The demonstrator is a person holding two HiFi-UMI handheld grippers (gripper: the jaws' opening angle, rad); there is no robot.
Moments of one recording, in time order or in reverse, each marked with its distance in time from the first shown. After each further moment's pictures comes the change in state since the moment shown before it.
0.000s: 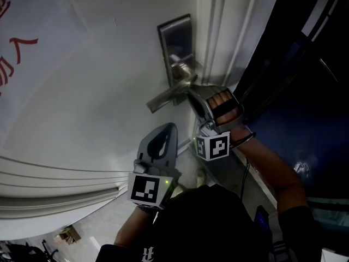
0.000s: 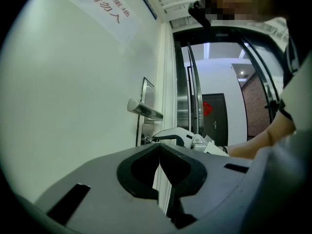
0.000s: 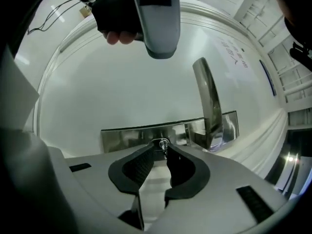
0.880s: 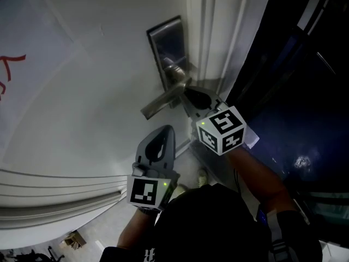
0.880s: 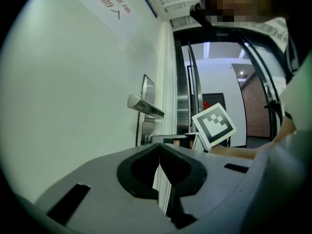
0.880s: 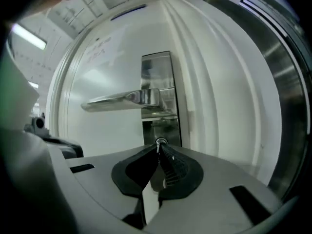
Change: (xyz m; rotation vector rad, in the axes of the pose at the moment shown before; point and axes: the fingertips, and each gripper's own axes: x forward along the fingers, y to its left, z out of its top) left arm 0.007 0.003 -0.004 0.000 0.010 -0.011; right arm 0.008 -0.013 -0.014 1.510 -0.034 0.259
